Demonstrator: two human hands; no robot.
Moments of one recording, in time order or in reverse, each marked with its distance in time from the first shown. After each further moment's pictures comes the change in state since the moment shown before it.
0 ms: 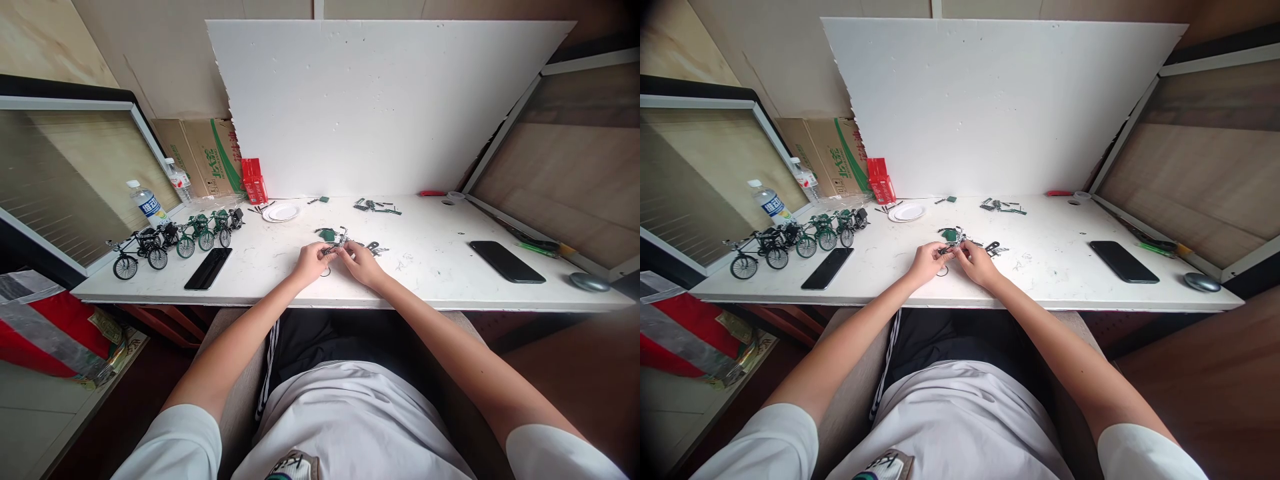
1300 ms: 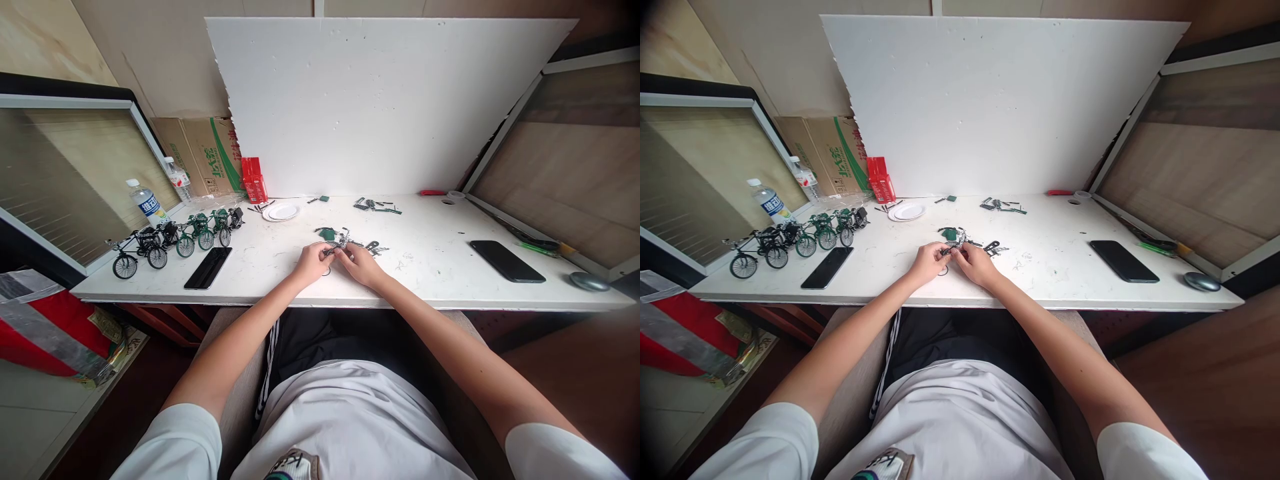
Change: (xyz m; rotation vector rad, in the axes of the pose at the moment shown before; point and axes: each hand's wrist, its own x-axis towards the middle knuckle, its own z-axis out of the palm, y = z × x) left_hand 0.000 -0.003 0.001 0.126 -0.010 0.082; right_hand -0.001 0.000 0.002 -0.103 -0.050 0.038
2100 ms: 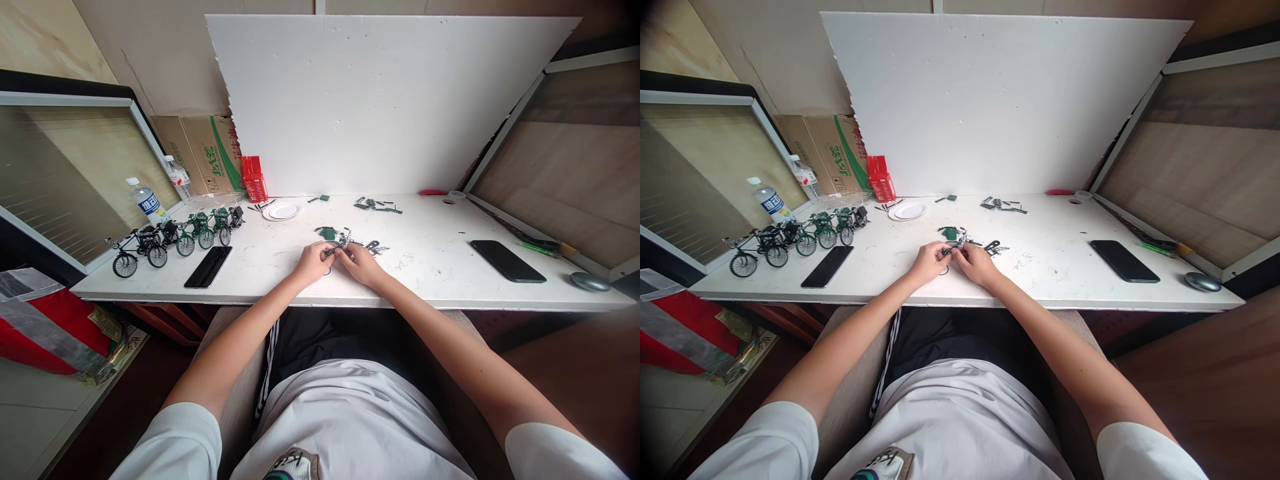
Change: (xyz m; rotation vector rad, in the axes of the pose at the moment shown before) left_hand 0.000 0.003 0.000 0.060 0.021 0.054; right_hand 0.001 0.003 0.001 -0.020 0.007 0.001
